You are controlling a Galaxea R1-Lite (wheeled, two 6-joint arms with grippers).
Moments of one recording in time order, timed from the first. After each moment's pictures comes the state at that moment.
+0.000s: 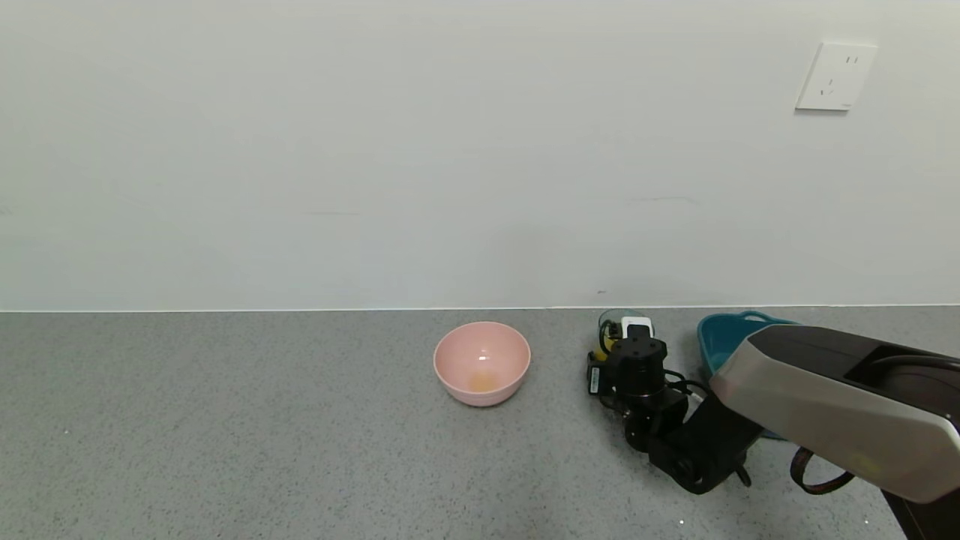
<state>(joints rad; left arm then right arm) 0.00 0.00 0.00 0.00 -0.05 0.09 0.48 2.46 -1.08 -1.04 -0.54 0.22</state>
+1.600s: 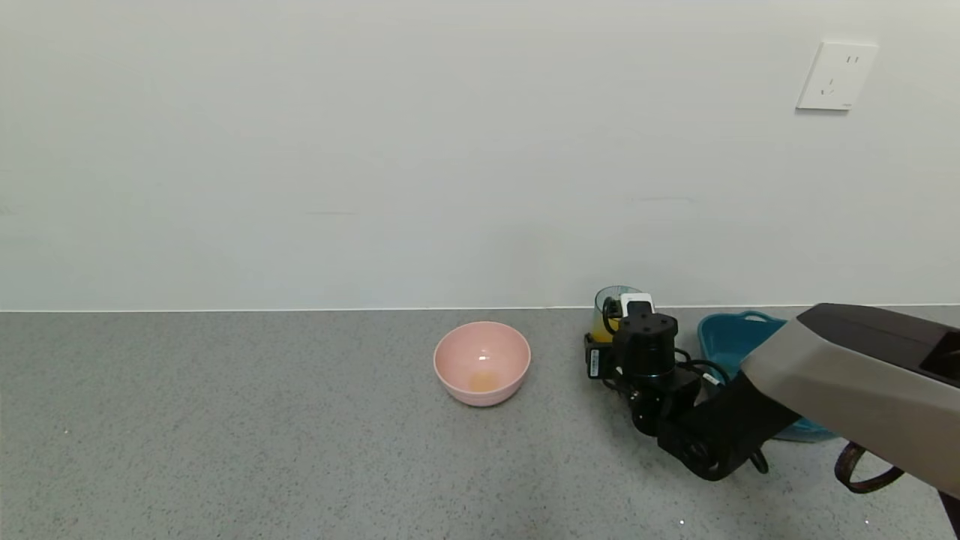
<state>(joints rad) 0.00 0.00 0.00 0.00 -0.05 0.09 0.50 2.34 -1.07 -0.98 -0.52 0.15</state>
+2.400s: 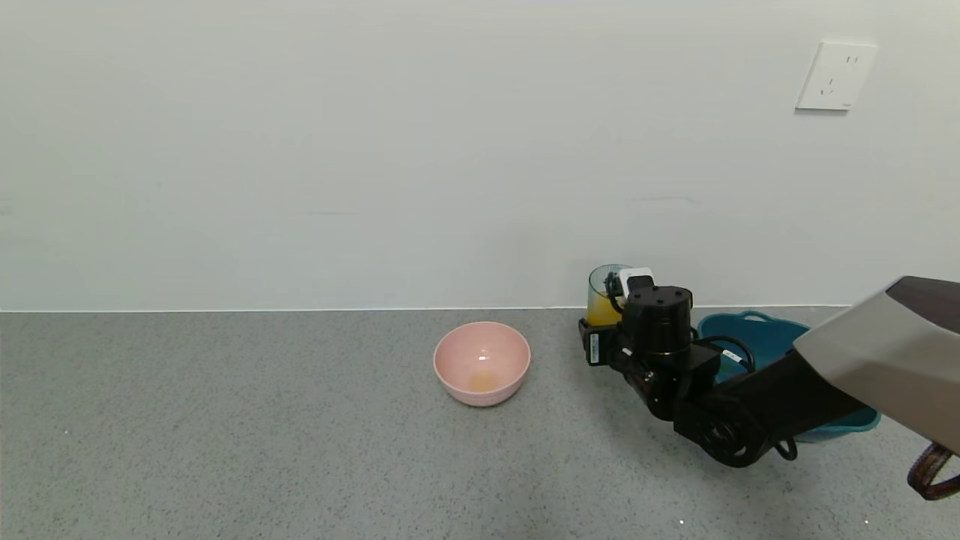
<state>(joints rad) 0.00 0.00 0.00 0.00 -0.05 0.09 0.52 2.20 -1.07 -0.86 -0.45 0.10</state>
